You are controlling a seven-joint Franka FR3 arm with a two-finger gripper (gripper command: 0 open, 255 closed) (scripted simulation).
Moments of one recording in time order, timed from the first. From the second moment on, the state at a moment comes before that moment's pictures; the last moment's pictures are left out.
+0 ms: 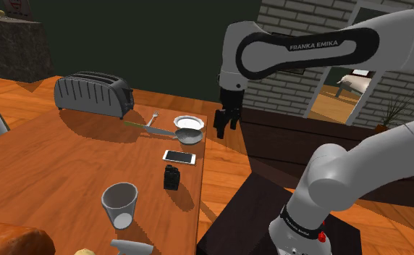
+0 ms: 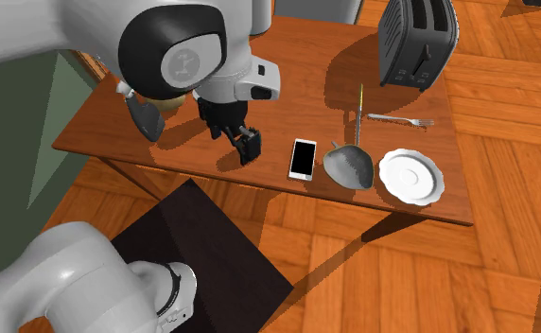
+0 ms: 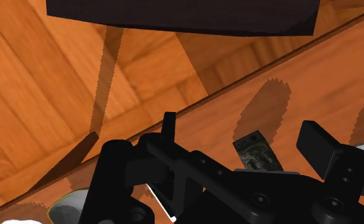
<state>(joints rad) 0.03 -0.62 0.08 -2.50 0.06 1.77 0.07</state>
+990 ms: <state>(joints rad) 0.07 -0.10 0.23 -2.39 0.00 2.24 0.22</state>
